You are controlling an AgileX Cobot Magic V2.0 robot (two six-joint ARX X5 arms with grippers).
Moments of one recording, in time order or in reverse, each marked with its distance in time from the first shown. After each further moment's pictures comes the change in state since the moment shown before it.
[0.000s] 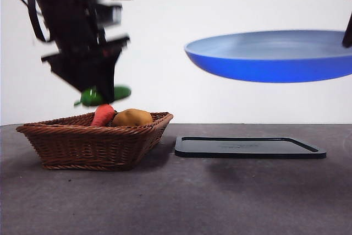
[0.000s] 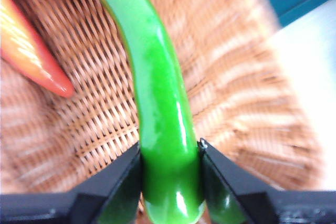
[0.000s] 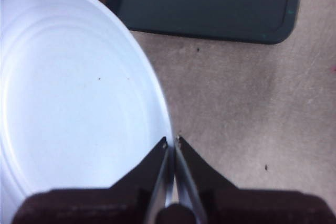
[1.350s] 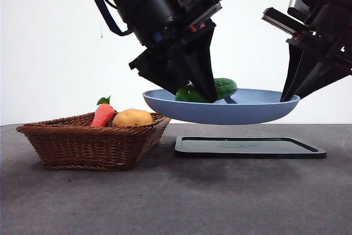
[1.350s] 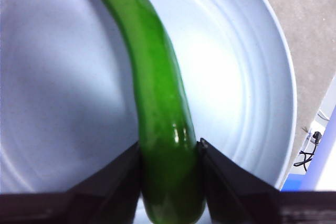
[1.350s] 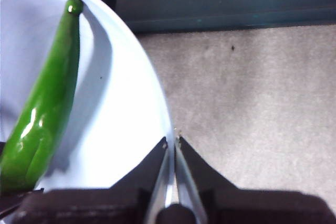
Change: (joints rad) left arm -0.350 0.056 0.011 0.097 0.179 -0.043; right arm 0.101 0.359 0.000 0.265 -0.052 0.262
